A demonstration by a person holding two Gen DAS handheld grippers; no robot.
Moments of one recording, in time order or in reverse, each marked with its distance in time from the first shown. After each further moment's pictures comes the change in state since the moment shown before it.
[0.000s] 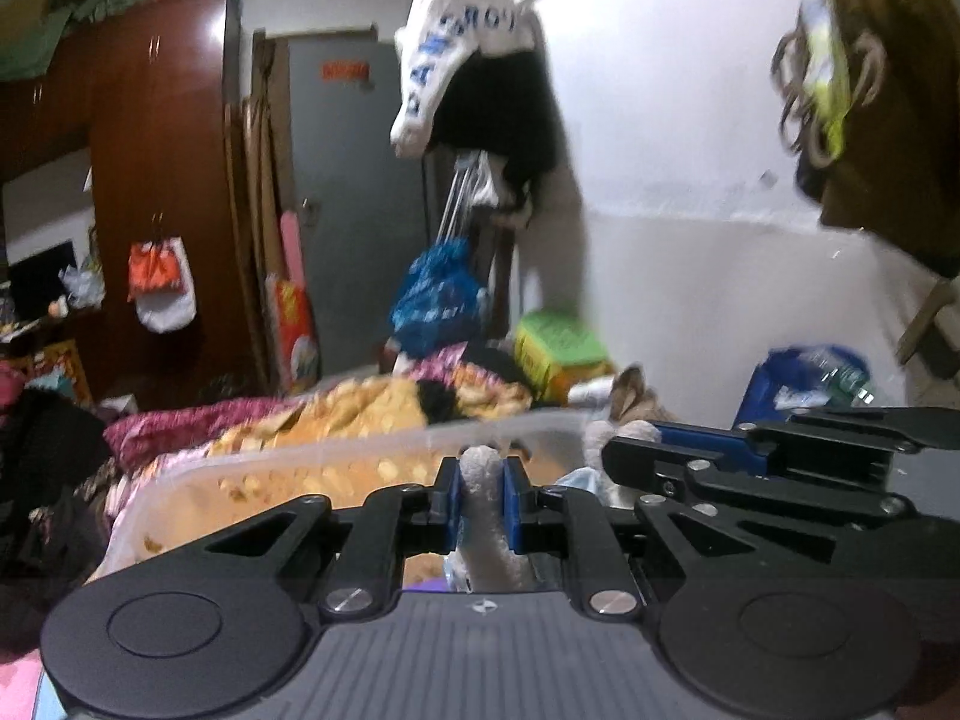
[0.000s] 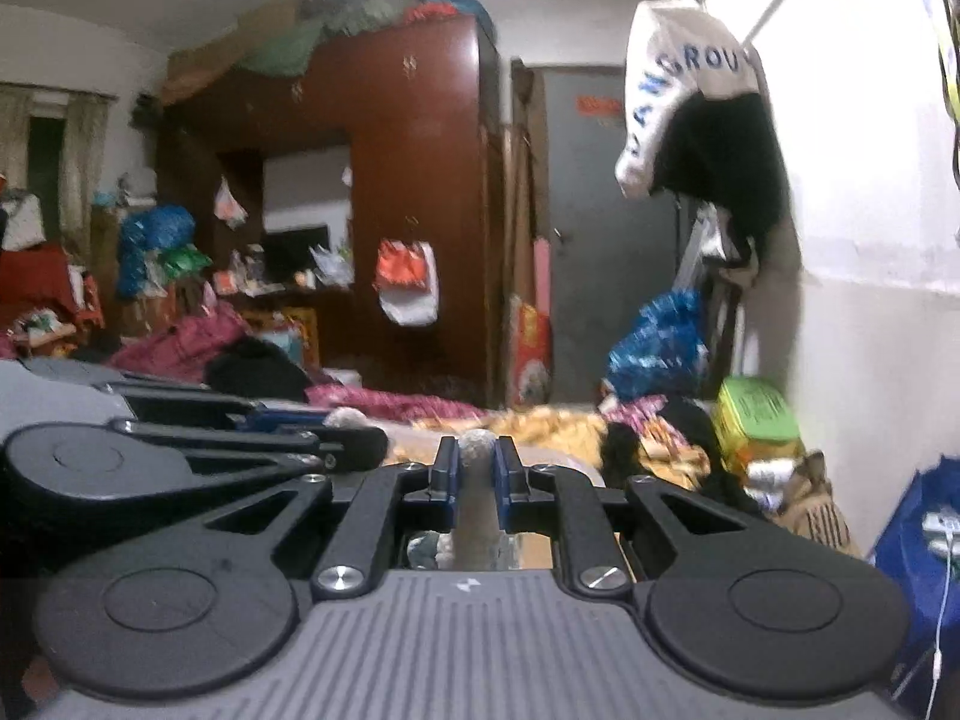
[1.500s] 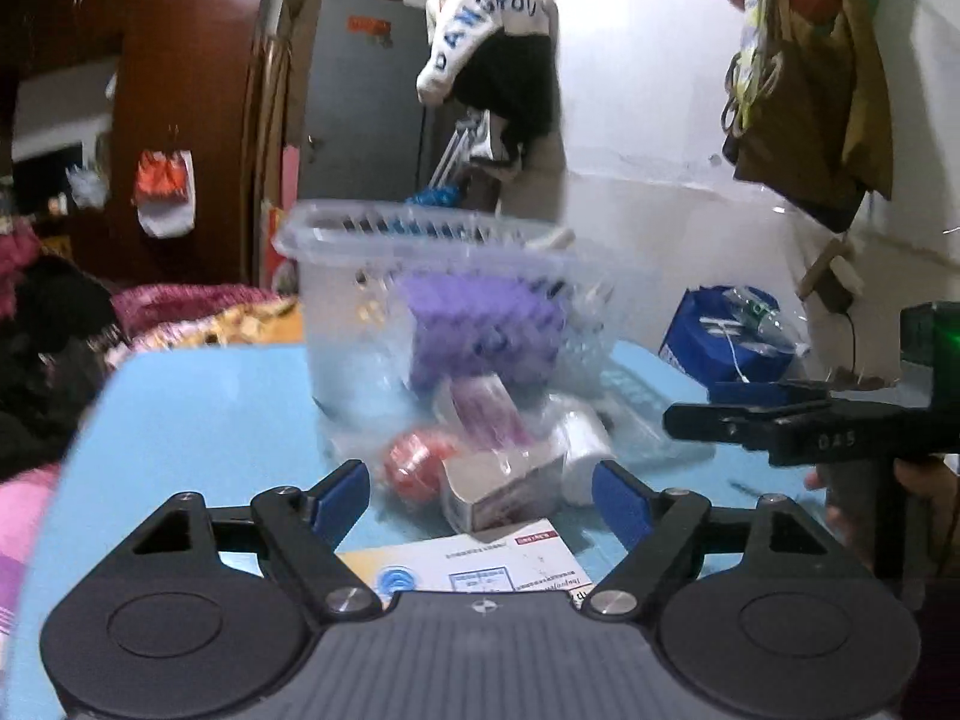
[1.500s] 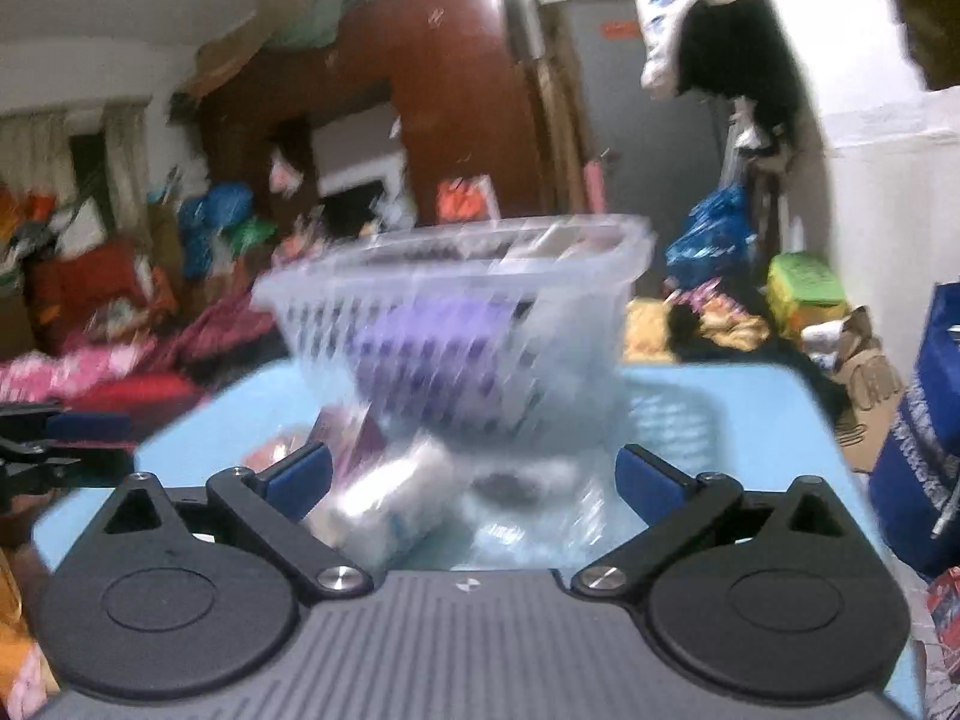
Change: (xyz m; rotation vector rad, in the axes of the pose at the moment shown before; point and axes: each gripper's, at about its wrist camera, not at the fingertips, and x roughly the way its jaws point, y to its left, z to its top) left arm -0.163 0.059 -0.158 -0.145 0.056 -0.116; right arm -0.084 0.007 -0.085 0.100 0.135 0.215
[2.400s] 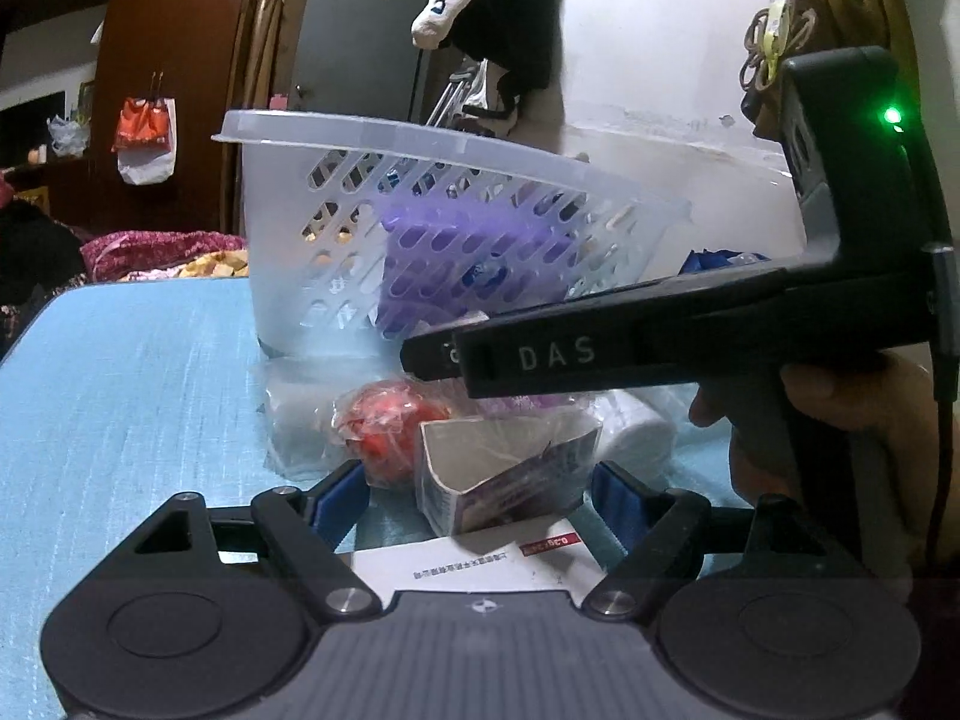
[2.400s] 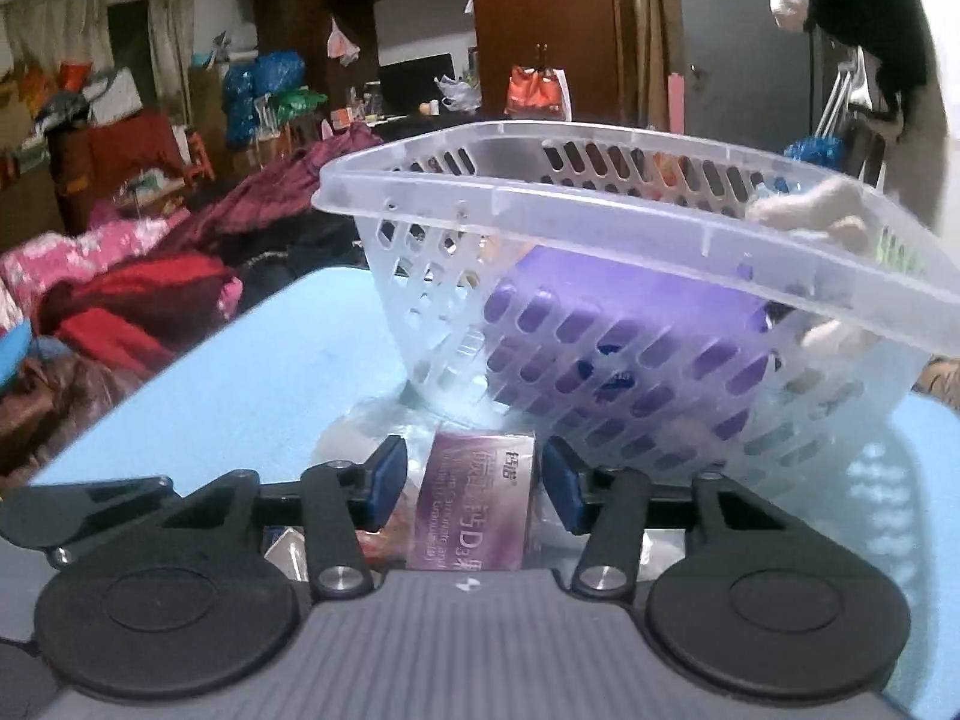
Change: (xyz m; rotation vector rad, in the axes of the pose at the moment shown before) left arm 0.056 -0.007 -0.024 -0.027 0.062 -0.035; right arm 0.089 0.070 0.018 -0.145 0.198 0.022
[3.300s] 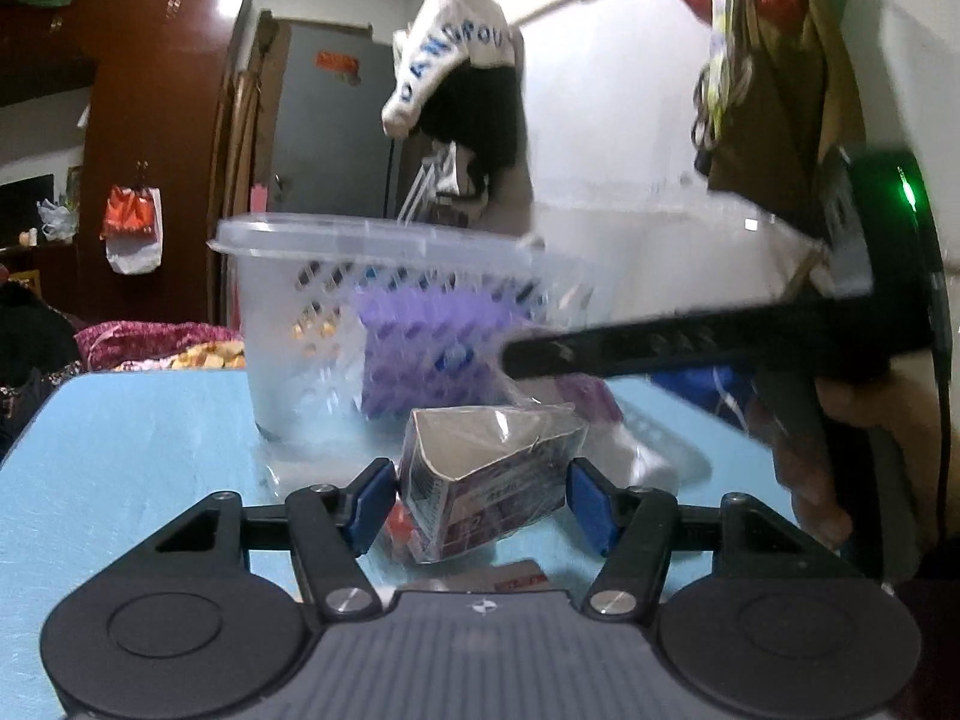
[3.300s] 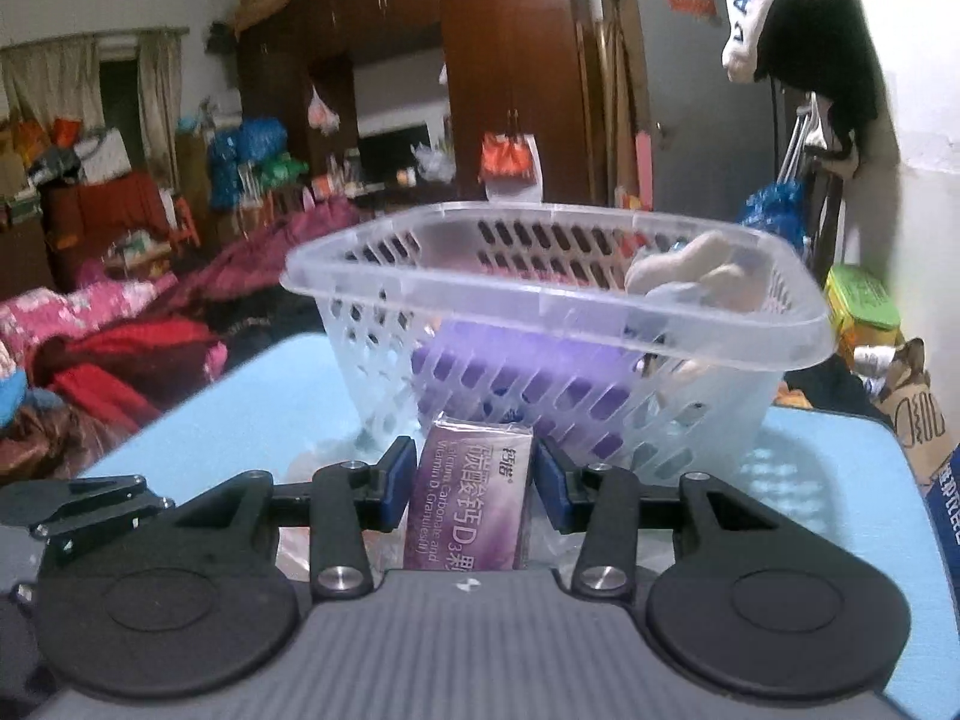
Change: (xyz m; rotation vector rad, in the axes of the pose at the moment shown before) left arm -0.034 -0.008 -0.004 0.060 -0.190 -0.026; right arm -0.056 -0.033 -0.010 0.048 -0.177 -0.017
